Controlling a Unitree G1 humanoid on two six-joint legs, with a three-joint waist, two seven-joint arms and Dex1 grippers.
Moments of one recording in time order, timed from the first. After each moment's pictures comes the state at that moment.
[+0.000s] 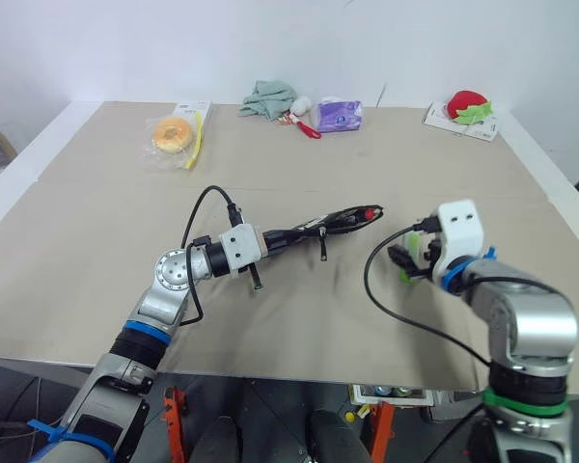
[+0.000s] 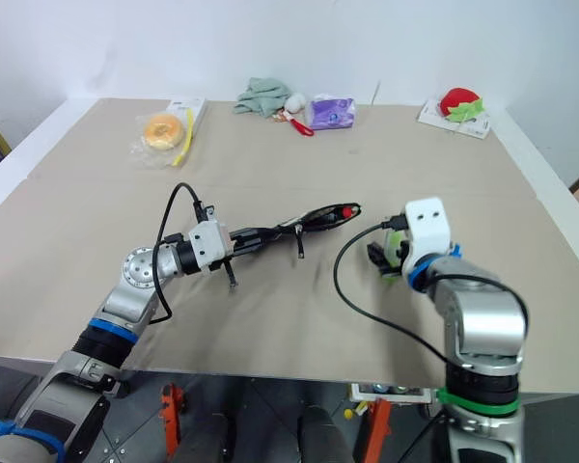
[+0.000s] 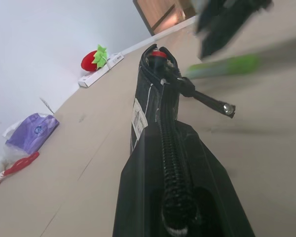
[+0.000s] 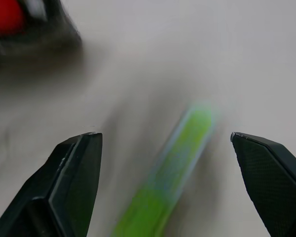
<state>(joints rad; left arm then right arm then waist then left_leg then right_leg) -0.60 0.34 -0.23 0.35 -0.10 -0.43 -0.85 -0.44 -0.39 -0.22 -0.46 0.07 1.35 0.31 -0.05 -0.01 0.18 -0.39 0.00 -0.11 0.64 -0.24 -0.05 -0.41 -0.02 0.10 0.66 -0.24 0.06</state>
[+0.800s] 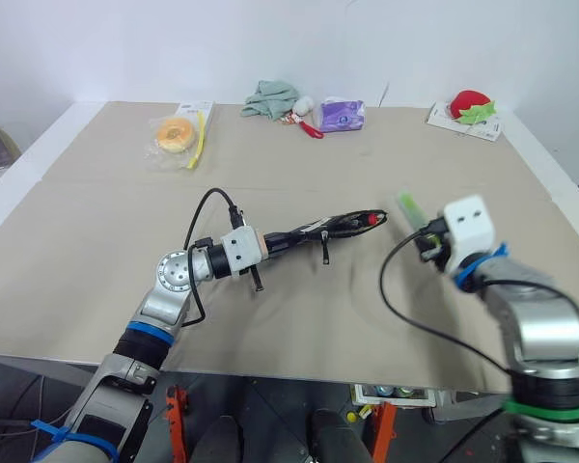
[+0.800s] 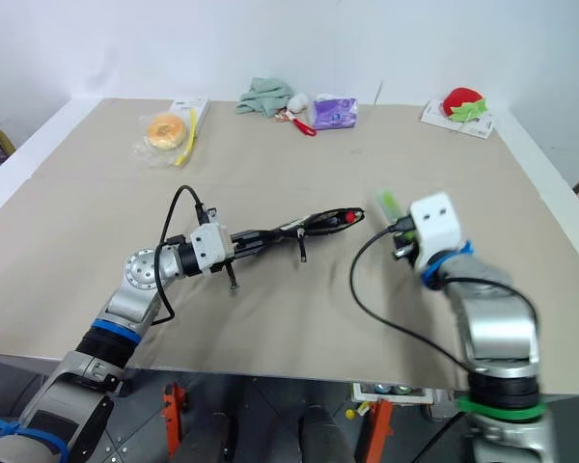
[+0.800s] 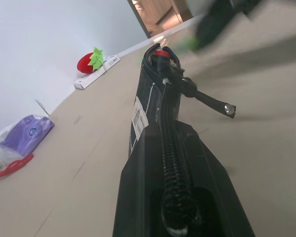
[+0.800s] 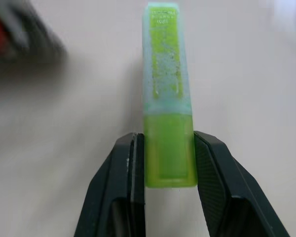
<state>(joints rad) -0.60 0.33 -0.21 0.38 -0.10 -0.46 -0.87 -0.38 -0.72 -0.16 -0.38 0.10 0.80 0.52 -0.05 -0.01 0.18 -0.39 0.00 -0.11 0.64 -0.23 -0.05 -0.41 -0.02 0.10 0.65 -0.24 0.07</state>
